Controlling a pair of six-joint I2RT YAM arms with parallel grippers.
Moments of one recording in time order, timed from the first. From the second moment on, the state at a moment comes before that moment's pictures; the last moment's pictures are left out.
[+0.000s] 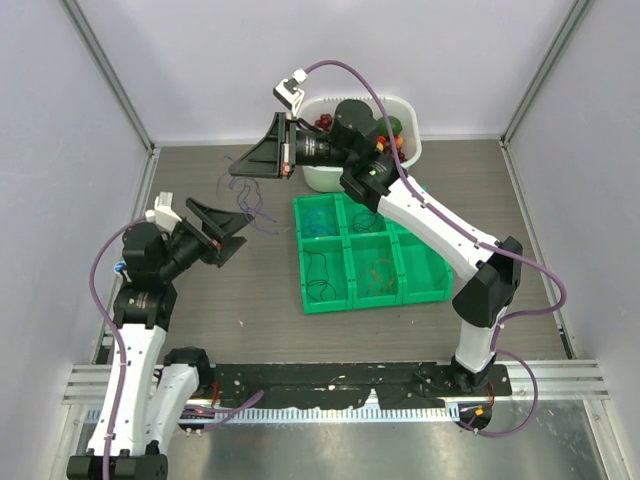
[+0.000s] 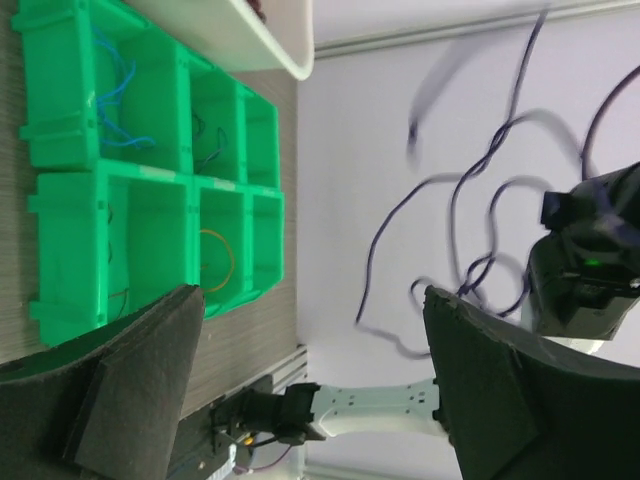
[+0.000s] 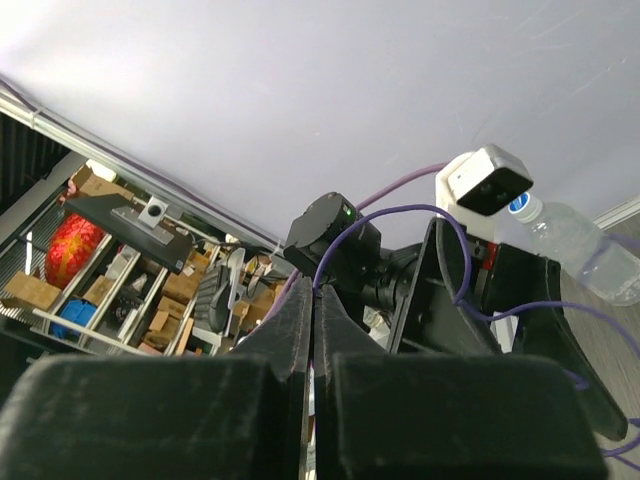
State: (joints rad) left arm -0.02 0.68 0.76 -0.30 0.60 -1.16; right arm 0.78 1.83 1.91 0.19 -0.82 1.13
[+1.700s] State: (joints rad) left arm 0.06 1.11 0.66 -0.20 0.52 -0.99; right arm 0.83 1.99 2.29 0.09 -0.86 1.26
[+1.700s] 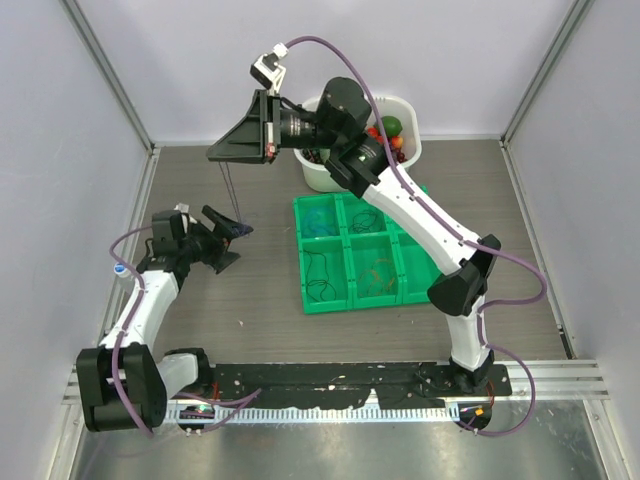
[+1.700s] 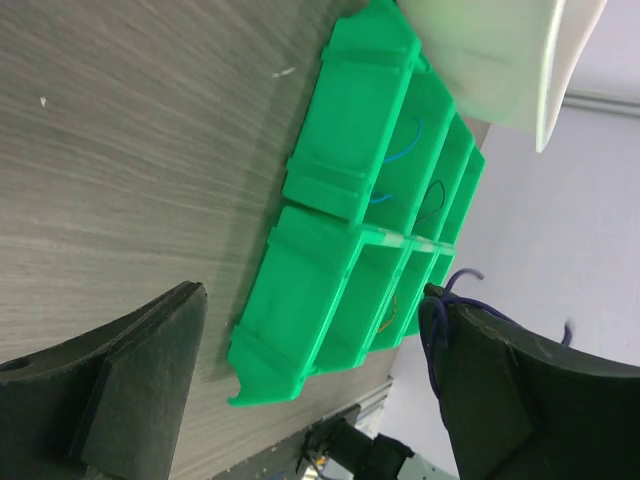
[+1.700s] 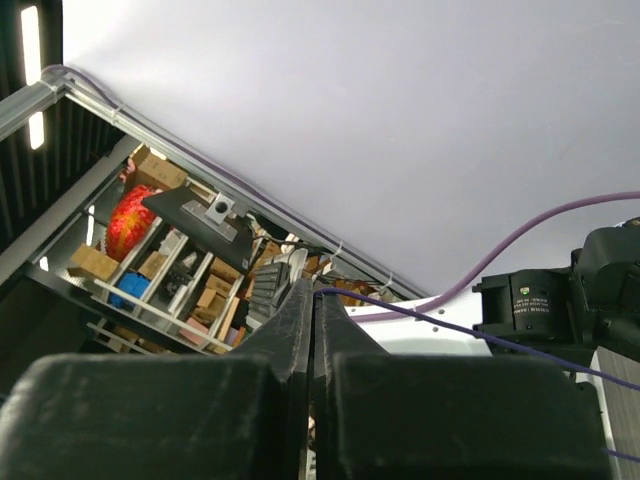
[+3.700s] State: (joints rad) left arm -0.05 0.78 1.11 -0.27 0.65 -0.86; right arm 0.74 1.78 2.04 -0.14 -0.72 1.05
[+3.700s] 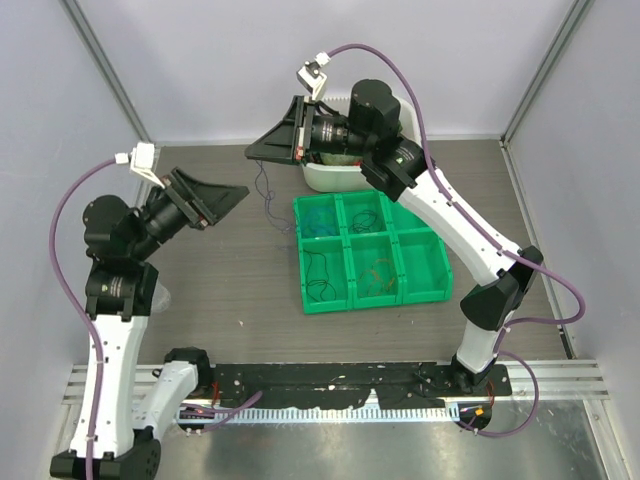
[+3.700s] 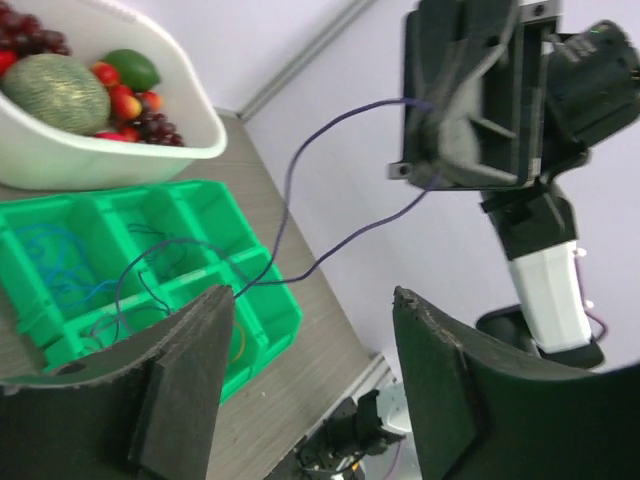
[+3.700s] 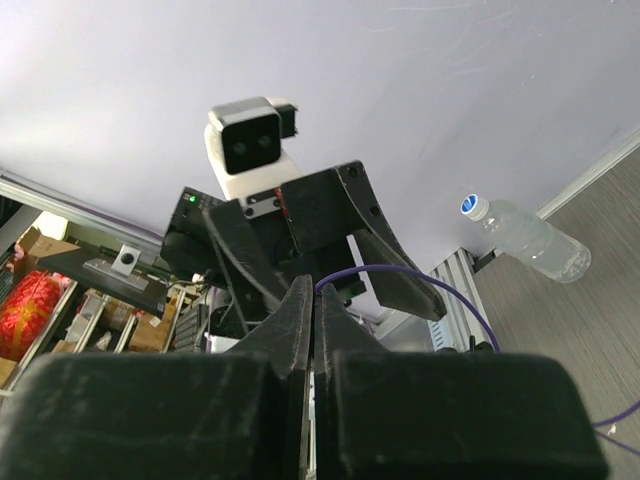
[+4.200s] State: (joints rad) left arm -0.22 0.98 1.25 -0.18 0.77 -0.89; right arm 0.74 1.79 2.05 -0.17 -0.70 1.05
